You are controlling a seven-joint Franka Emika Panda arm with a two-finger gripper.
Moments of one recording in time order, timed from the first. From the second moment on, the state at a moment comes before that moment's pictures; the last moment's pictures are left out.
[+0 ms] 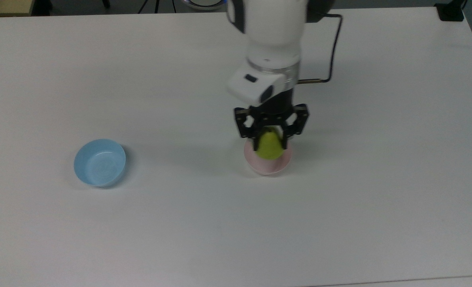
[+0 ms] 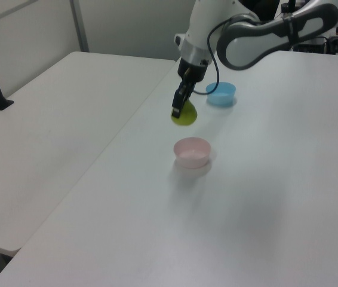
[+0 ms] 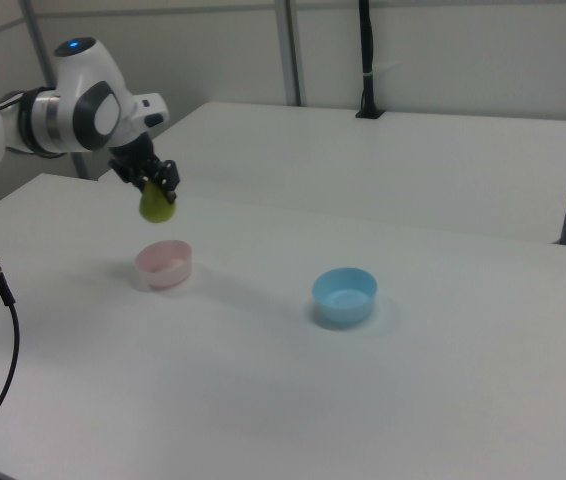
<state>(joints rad) 0.33 0.46 -0.08 -1.45 -0.01 2.24 0.19</state>
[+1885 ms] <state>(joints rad) 0.33 0.42 -0.11 -1.45 -0.07 2.01 0.27</state>
